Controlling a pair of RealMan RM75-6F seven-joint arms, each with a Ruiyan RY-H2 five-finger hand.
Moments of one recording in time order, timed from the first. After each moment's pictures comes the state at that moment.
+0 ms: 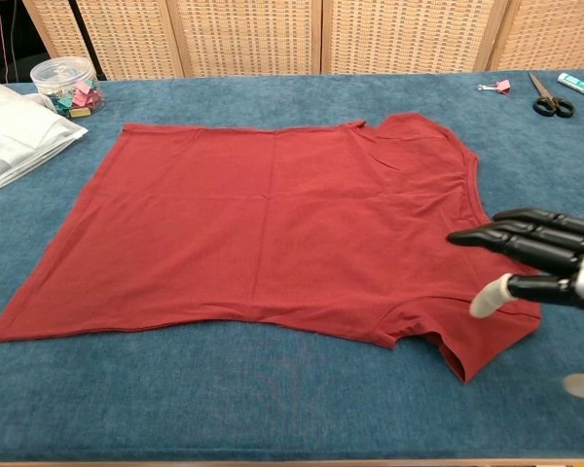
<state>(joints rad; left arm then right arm) -0.02 -1.13 -0.03 -1.58 1.51 1.54 -0.02 0.35 -1.42 -0.13 -1.35 -2.04 1.33 -0.11</state>
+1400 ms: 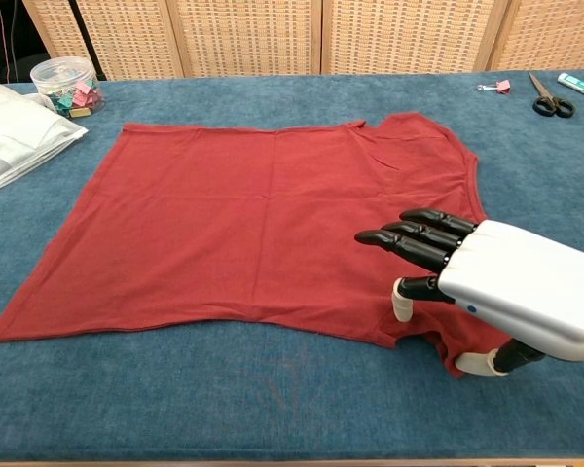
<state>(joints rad) -0.03 -1.13 -0.03 -1.57 1.49 1.52 -0.02 0.44 -1.62 -0.07 -1.30 -1.91 1.23 -0.30</state>
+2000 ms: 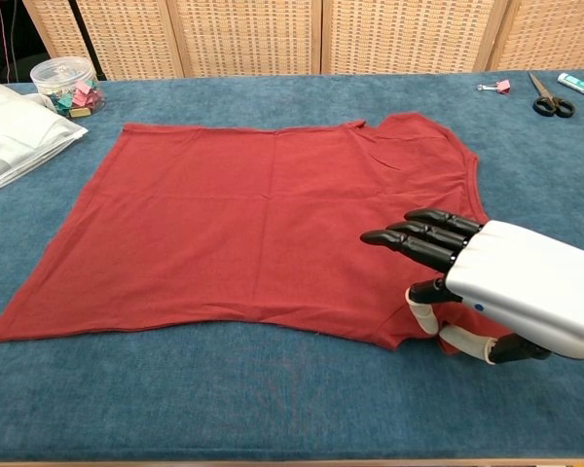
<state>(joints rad) -0.04 -1.15 -0.01 -1.56 1.51 1.49 -0.02 0.46 -1.64 -0.11 -1.24 -1.92 1.28 -0.23</state>
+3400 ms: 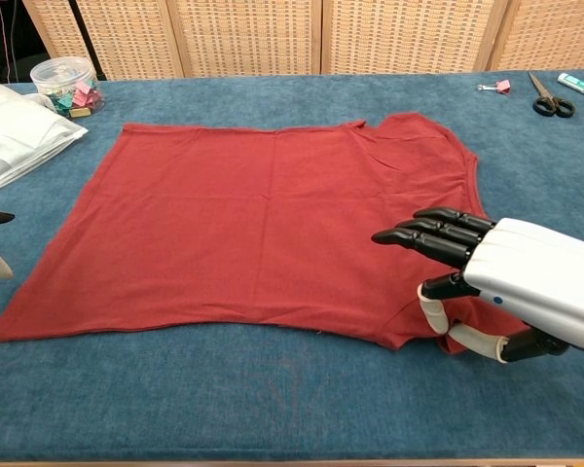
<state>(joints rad) -0.22 -1.55 0.12 -0.96 1.76 1.38 -0.55 0.48 -1.64 -0.15 -1.15 -1.92 1.35 -0.07</state>
